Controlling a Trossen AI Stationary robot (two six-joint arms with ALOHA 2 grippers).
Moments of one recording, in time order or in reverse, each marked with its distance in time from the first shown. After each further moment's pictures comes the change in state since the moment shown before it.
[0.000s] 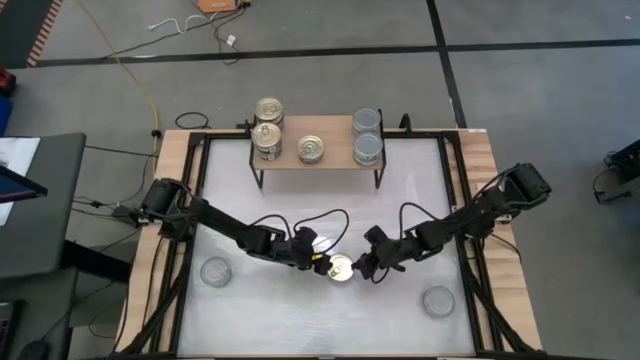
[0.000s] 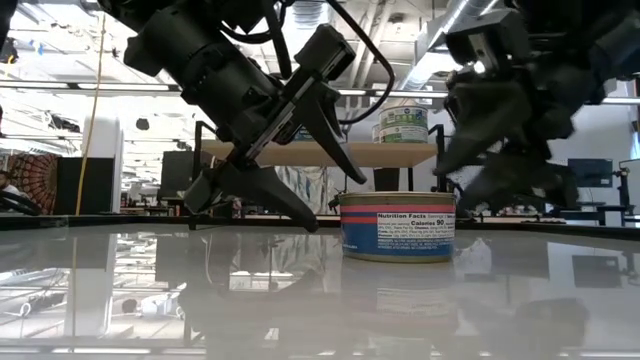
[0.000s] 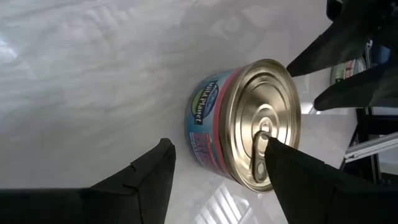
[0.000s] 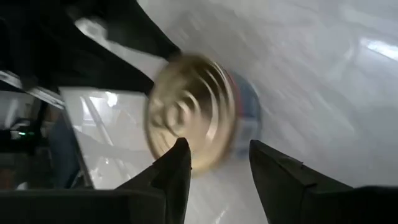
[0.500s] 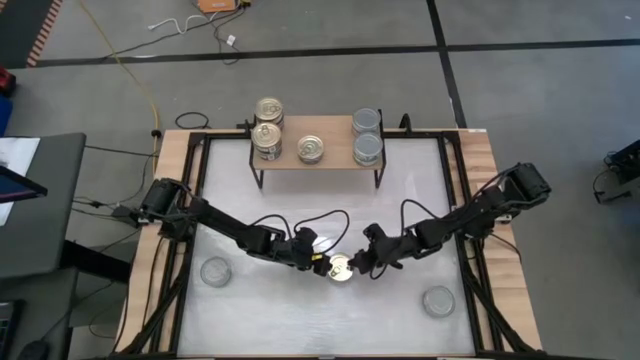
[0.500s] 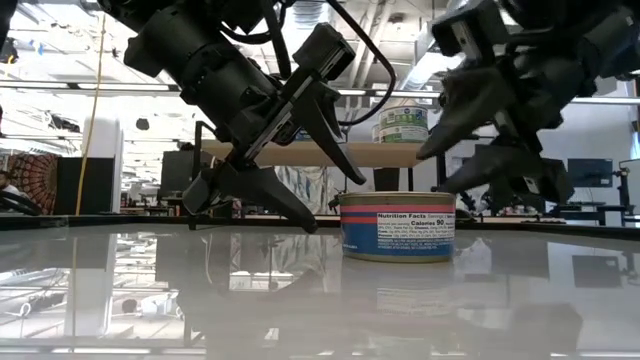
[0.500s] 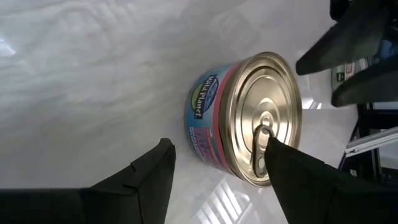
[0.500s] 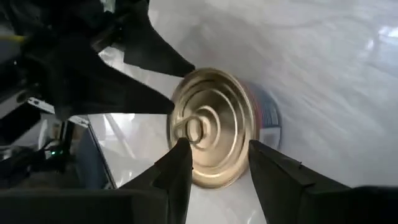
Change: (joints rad) left arm 0.000 0.000 0.000 -0.002 0.020 0.007; right arm -0.008 0.000 0.000 0.063 0.007 0.083
